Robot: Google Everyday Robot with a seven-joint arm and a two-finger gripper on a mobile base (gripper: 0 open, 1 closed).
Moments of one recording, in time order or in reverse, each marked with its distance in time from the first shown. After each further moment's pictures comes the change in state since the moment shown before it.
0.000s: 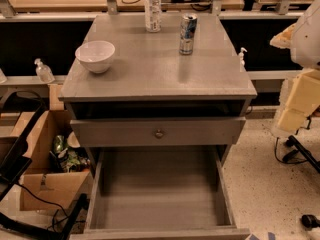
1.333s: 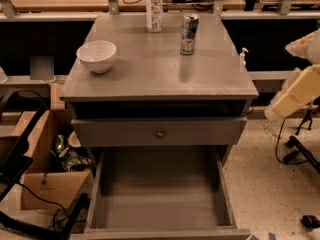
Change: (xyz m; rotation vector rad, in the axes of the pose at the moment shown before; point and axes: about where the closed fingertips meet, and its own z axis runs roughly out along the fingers) arm 0.020 -0.033 0.024 -0.019 -0.258 0.278
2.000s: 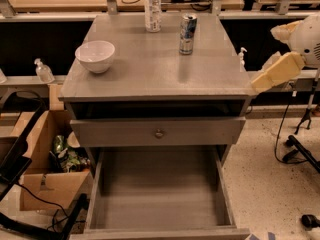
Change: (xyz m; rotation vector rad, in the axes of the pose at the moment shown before) arm -0.039 -0.055 0.028 0.076 -0.275 -0.002
